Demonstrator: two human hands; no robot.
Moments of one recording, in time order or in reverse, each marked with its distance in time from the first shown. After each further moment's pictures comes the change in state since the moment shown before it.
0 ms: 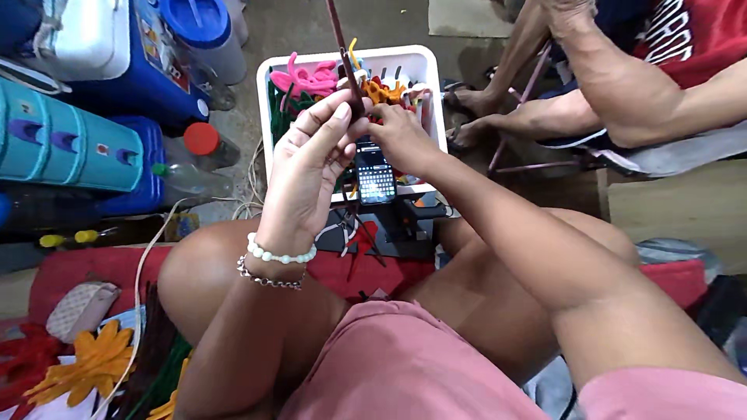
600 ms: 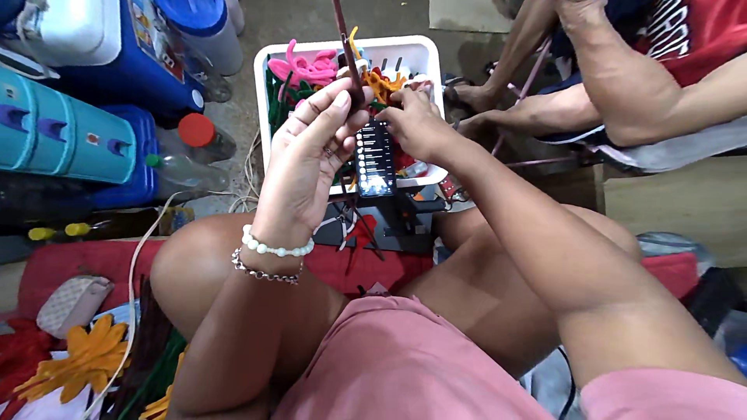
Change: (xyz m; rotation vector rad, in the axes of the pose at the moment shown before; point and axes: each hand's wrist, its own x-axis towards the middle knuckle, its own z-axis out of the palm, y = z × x) left_hand -0.002 -0.001 -0.004 -0.049 -0.032 -0.014; right_hand -0.011 0.008 -0.023 0.044 -0.098 0.175
